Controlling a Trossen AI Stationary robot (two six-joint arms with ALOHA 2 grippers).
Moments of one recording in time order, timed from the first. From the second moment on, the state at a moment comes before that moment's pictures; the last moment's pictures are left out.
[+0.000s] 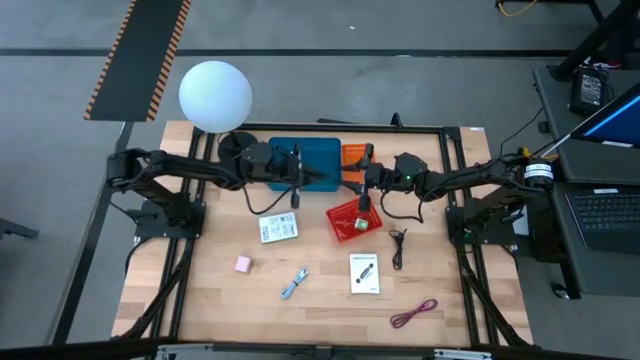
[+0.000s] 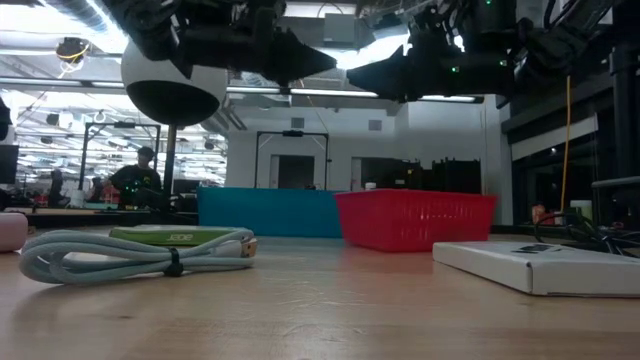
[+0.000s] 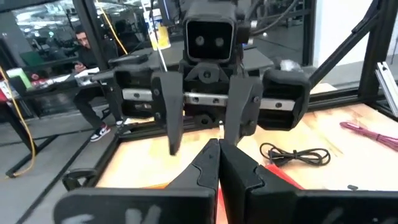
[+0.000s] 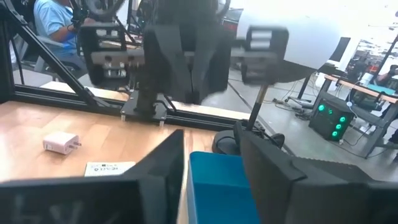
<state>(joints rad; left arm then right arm) 0.24 1.44 0.74 0.63 0.20 0.21 -0.22 1.47 0.56 0.94 -0.11 -0.22</state>
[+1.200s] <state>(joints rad) 0.15 1.29 0.74 -0.02 0.15 0.21 -0.18 1.47 0.92 -0.17 -0.09 -0.02</state>
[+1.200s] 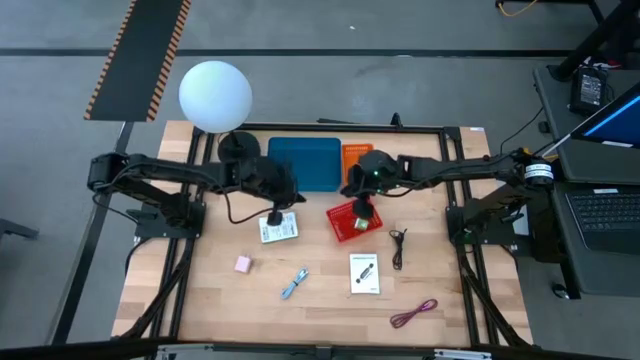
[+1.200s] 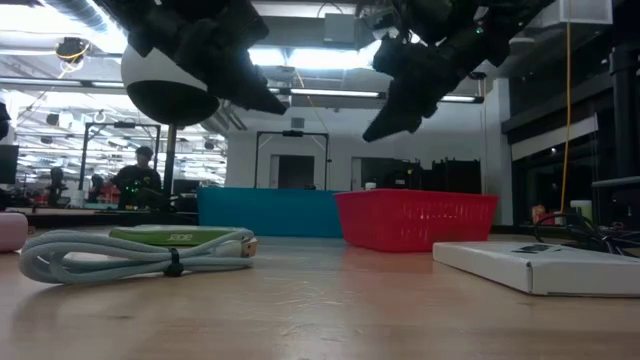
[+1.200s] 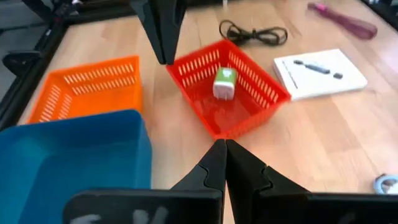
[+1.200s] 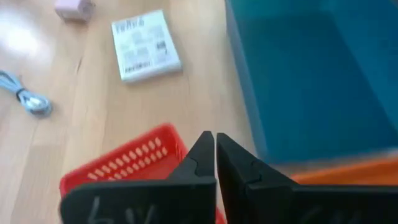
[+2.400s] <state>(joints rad) 0.12 1.29 0.74 -0.05 0.08 0.22 -0.17 1.47 0.91 -0.24 -0.13 -0.05</state>
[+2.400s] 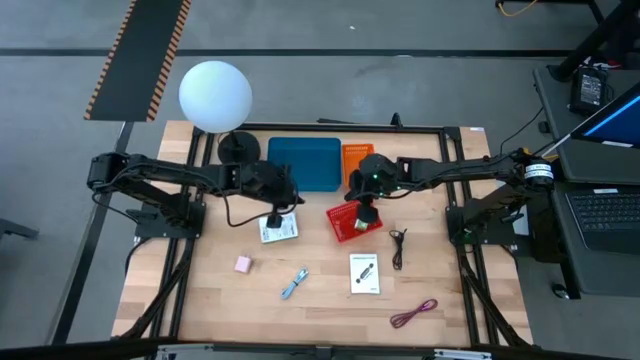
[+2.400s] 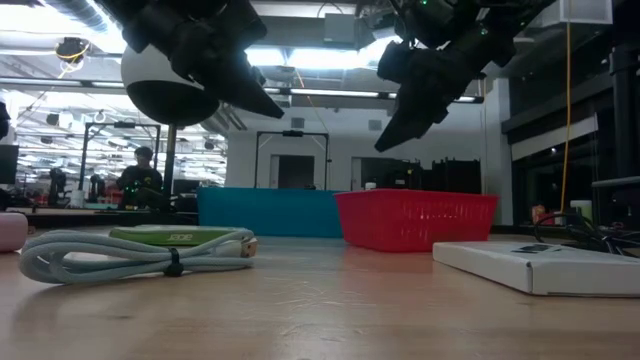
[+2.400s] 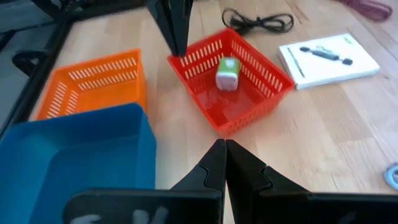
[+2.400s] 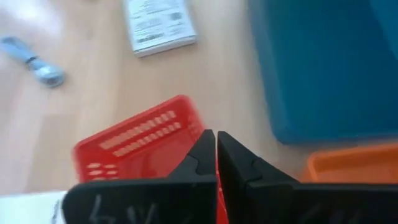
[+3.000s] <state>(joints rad) 0.12 1.29 0.74 -0.12 0.21 0.37 -0.10 1.47 0.91 -0.16 -0.21 -0.17</state>
